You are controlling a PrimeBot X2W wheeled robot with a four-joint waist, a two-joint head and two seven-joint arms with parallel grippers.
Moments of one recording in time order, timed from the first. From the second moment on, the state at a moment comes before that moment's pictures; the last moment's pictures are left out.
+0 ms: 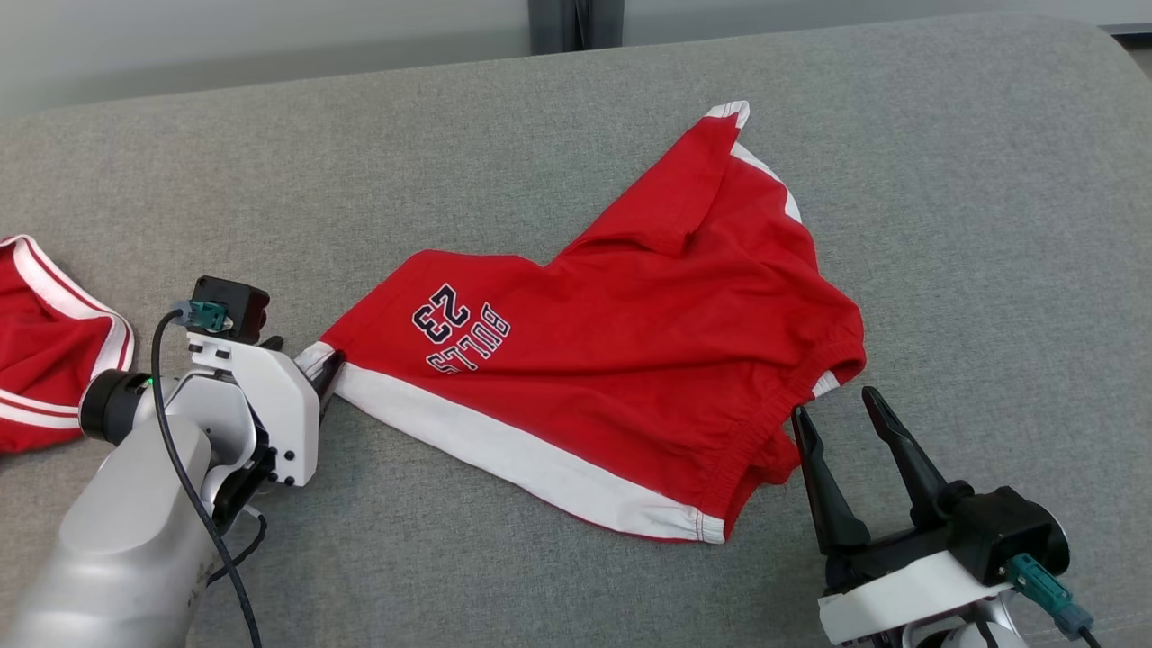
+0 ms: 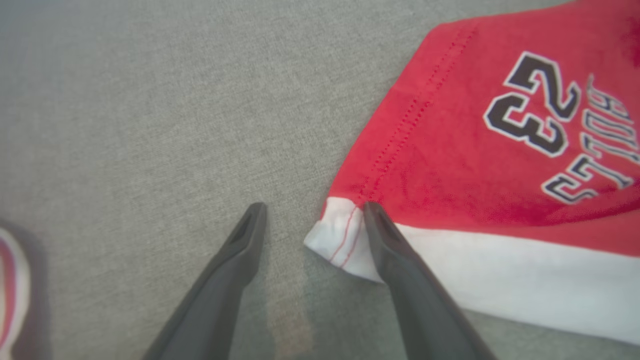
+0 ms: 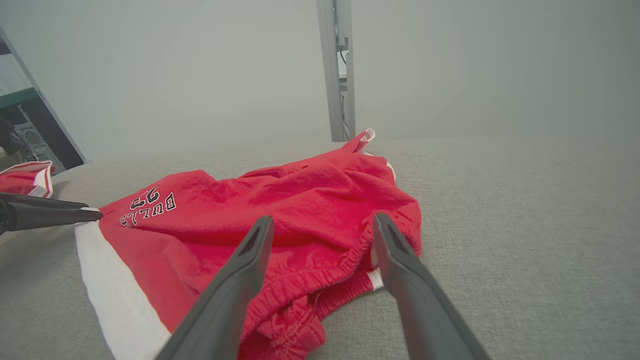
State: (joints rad) left arm -0.68 0.32 -0.55 0.83 -0.56 -0.13 0.20; right arm -0.07 -0.06 0.23 0.11 0.19 0.13 -0.26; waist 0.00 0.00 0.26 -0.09
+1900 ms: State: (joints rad) left arm -0.72 0.37 -0.91 0.96 -0.92 -0.13 0.06; right arm 0.00 -0.14 0.49 0.20 0.37 0.13 -0.18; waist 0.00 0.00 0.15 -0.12
